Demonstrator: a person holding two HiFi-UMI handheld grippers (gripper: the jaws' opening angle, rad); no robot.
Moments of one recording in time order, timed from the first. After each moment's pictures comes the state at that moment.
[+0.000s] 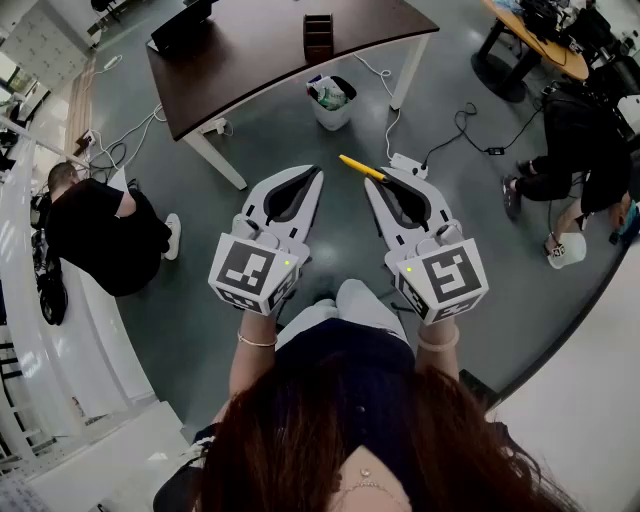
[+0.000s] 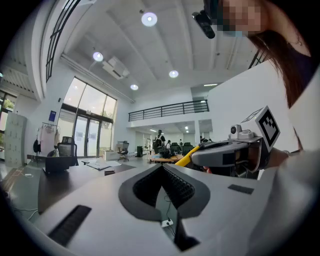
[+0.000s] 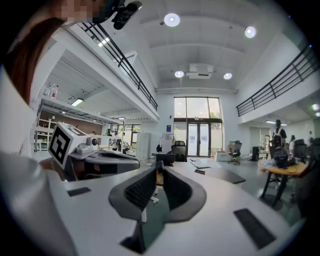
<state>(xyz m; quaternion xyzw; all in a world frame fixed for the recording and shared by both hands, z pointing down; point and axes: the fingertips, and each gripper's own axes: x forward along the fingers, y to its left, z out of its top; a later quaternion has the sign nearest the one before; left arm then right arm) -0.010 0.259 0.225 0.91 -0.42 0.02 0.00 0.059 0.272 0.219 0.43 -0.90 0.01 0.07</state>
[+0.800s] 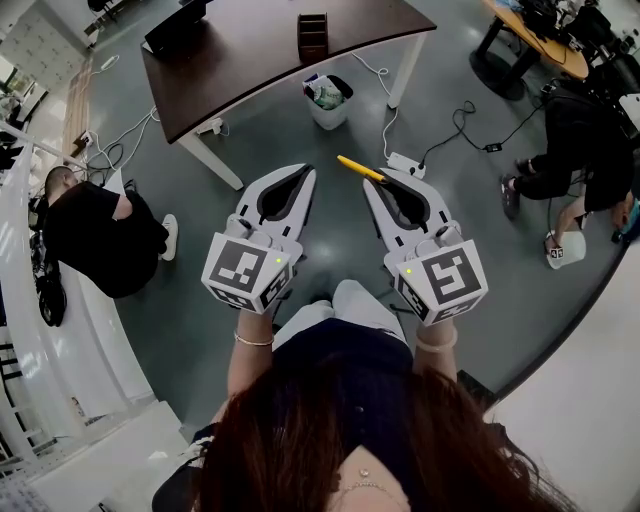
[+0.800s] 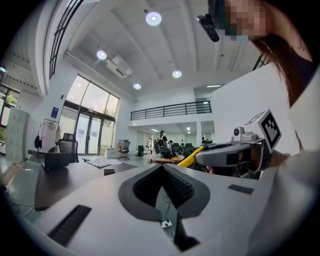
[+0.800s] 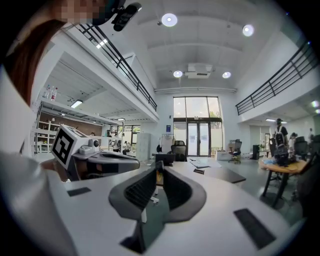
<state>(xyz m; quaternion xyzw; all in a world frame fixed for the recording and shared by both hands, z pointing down) -0.001 0.243 0.227 0.90 -0.43 0.02 0.02 0.076 0.260 0.220 0.42 -0.90 0.01 0.07</state>
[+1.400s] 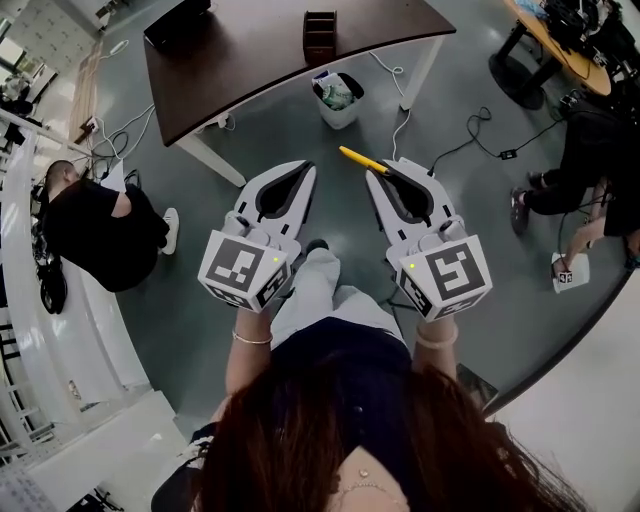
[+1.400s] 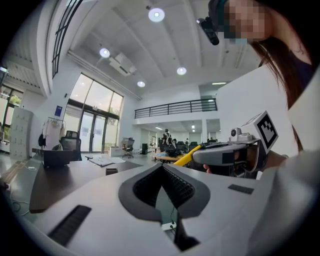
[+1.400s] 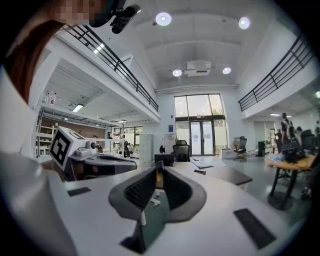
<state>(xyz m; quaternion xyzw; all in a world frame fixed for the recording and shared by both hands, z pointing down) 0.016 0.173 0.249 0.89 -0.45 0.02 0.03 0.094 0.179 0.239 0.40 -0.92 0.02 0.06</state>
